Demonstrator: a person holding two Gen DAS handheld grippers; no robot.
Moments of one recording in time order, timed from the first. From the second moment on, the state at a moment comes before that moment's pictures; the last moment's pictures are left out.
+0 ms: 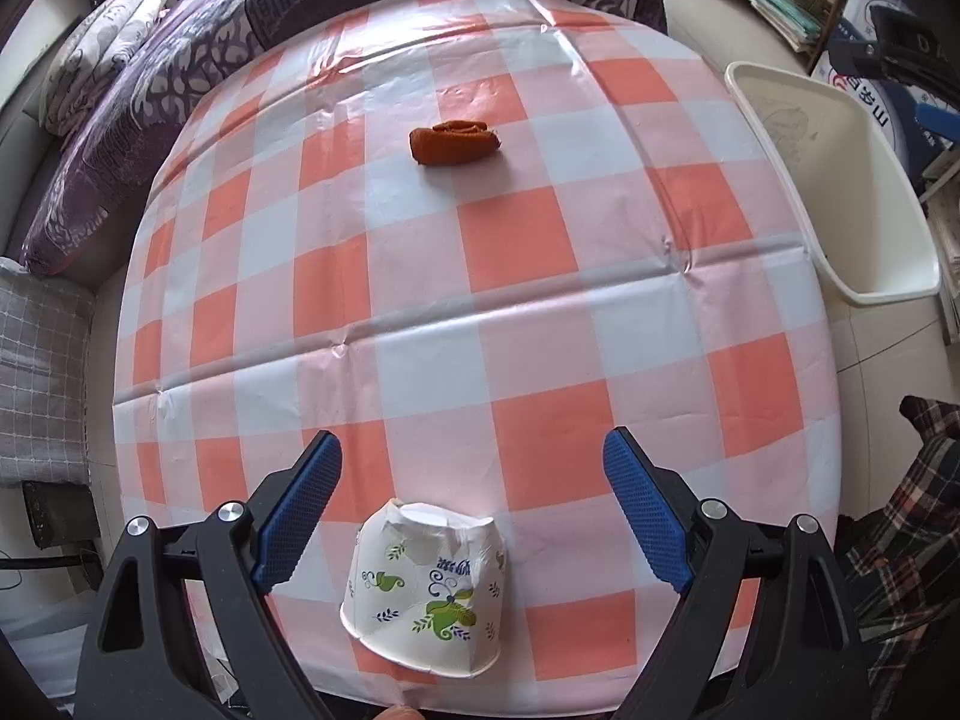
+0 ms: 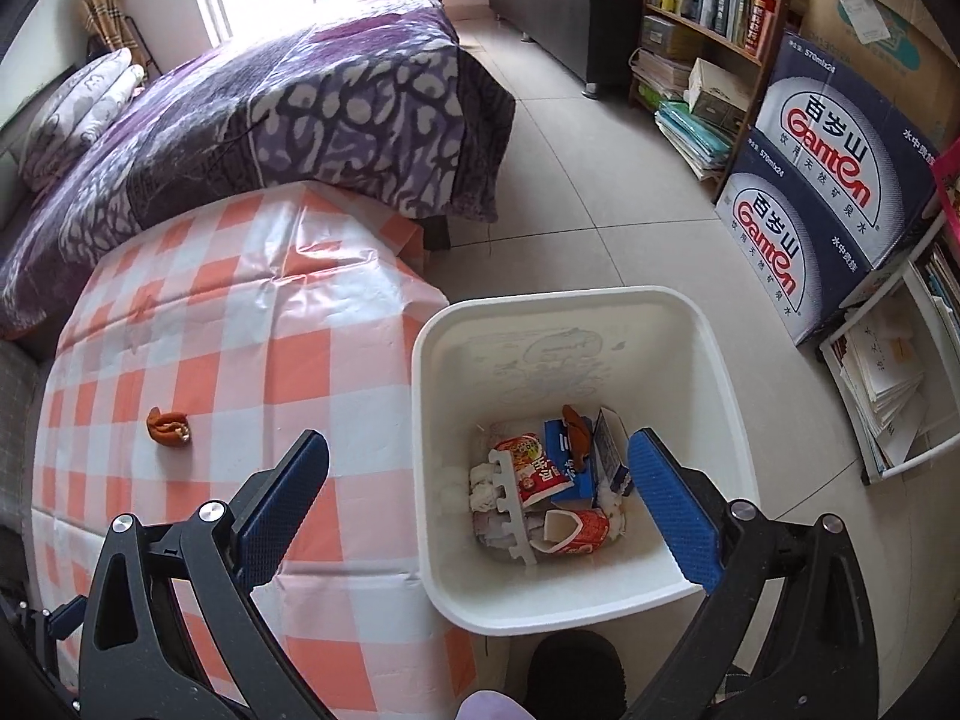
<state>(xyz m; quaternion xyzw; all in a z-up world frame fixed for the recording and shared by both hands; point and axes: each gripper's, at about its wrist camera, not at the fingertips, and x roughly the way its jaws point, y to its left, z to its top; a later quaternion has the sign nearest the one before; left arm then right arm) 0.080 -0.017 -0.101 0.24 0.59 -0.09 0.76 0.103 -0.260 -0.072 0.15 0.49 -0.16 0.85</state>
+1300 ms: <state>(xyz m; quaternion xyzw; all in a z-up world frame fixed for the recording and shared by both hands) 0.133 0.173 -0.113 0.06 0.63 -0.02 0.78 0.195 -0.045 -0.120 -0.12 0.49 0.09 0.86</state>
